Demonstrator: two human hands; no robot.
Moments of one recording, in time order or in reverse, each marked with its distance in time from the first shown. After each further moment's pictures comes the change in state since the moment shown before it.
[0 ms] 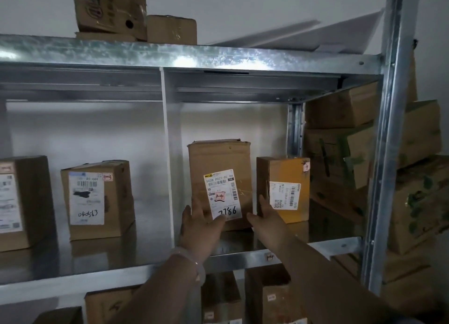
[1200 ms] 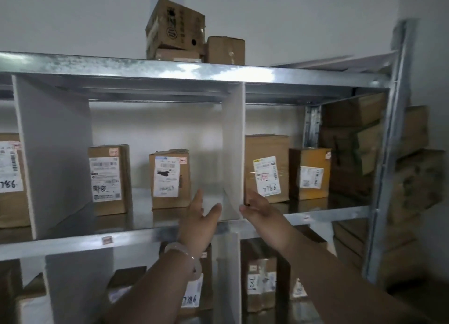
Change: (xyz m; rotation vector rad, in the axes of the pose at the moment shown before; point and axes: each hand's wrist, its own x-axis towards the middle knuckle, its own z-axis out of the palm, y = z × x) left_hand -0.113 -0.043 -0.176 -0.268 -0.049 0.085; right_hand -0.152 -0.101 0.113 0.093 -0.116 -0.118
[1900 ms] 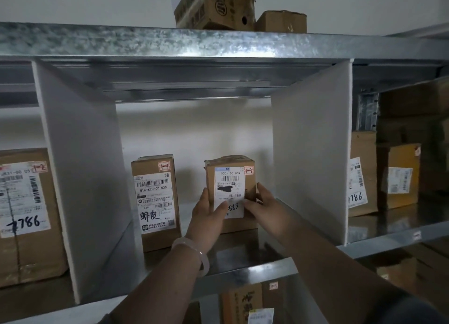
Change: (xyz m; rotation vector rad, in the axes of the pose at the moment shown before) left_hand 0.154 -0.083 -0.152 0.103 -0.062 -0.012; right_hand 0.172 -0.036 0.166 0.081 0.100 0.060
